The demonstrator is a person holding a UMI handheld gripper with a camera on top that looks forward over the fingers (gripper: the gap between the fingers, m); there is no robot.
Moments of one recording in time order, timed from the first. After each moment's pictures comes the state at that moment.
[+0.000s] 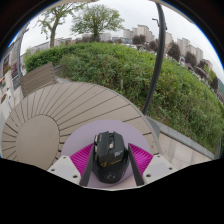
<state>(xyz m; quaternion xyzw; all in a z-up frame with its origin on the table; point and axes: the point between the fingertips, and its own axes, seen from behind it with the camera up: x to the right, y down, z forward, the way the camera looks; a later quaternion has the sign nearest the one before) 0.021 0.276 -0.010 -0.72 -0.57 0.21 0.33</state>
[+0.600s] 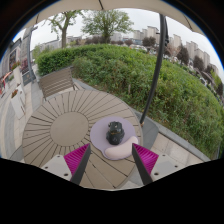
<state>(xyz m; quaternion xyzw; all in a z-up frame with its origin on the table) 0.187 0.216 0.163 -0.69 -0.61 0.23 0.31</state>
